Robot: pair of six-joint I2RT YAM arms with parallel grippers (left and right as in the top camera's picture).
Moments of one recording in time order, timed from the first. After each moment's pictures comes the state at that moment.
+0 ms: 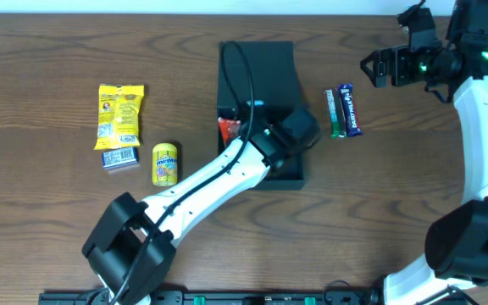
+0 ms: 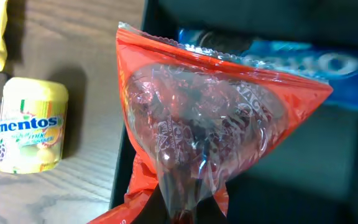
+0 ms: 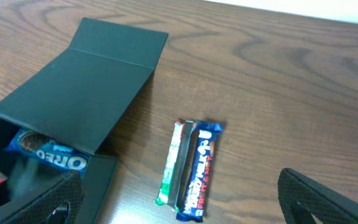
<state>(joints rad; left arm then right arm) -0.85 1.86 1.49 -1.05 -0.48 -0.93 -0.16 1.79 1.71 -0.88 -0.44 -0.27</state>
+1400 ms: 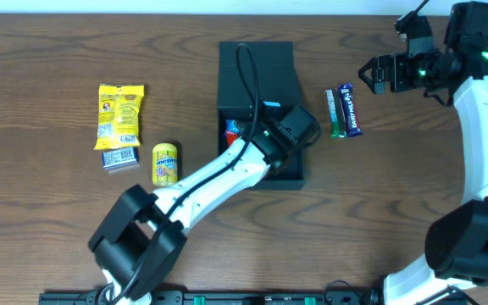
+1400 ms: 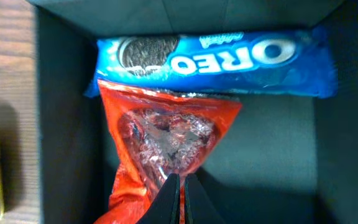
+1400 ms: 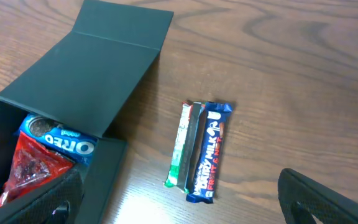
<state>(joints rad) -0.82 1.91 1.44 -0.83 -0.36 -0.69 -0.16 1.79 1.71 -0.95 -0.44 -0.27</state>
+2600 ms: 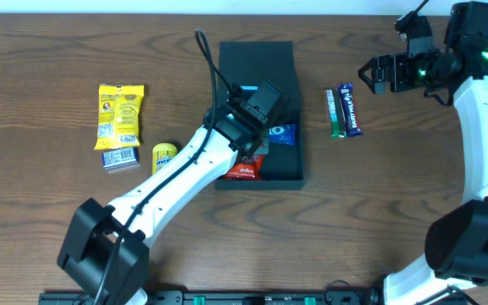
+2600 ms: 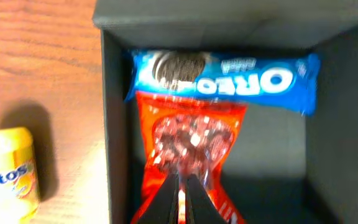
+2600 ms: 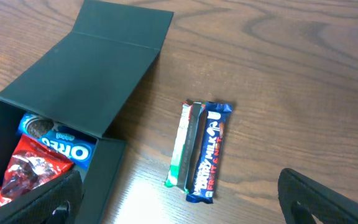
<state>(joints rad) -0.70 1.77 1.45 -0.91 -0.22 -0.61 -0.16 1.79 1.71 -0.95 -0.44 -0.27</state>
